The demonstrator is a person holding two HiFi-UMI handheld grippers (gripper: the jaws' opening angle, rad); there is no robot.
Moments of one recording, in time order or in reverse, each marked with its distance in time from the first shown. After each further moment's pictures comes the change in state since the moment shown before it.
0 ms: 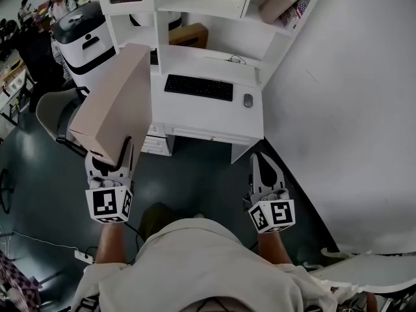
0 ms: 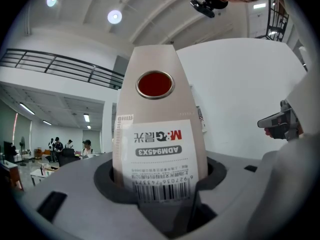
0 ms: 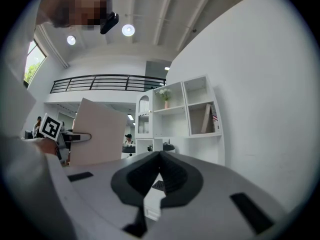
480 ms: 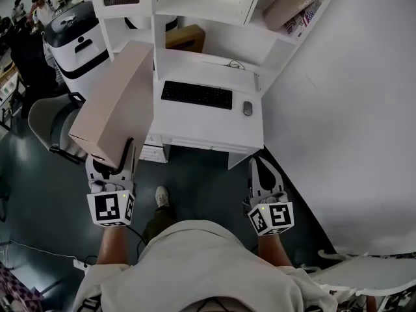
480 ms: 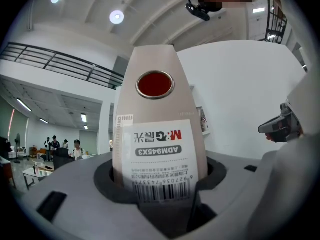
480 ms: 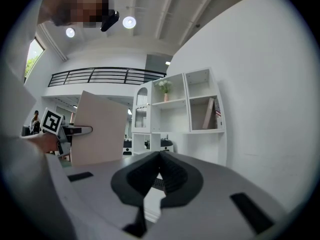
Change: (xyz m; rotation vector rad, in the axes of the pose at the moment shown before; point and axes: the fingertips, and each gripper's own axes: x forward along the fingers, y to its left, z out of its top) left arm 0.065 0.019 -0.015 -0.016 -0.040 -0.017; right arm 0.064 -0.008 -0.025 -0.030 0.051 -0.018
